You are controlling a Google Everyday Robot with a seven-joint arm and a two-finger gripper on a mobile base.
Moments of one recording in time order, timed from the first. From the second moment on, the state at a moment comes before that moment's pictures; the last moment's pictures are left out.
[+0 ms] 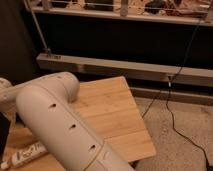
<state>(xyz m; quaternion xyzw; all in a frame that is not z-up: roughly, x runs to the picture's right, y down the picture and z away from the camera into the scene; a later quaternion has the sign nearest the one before) -0.519 0.130 0.844 -0.28 -0.03 0.22 0.93</state>
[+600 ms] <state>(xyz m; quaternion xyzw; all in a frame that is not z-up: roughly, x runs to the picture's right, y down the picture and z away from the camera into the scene) -0.517 0.134 0.845 -0.35 -0.04 0.18 0.92</state>
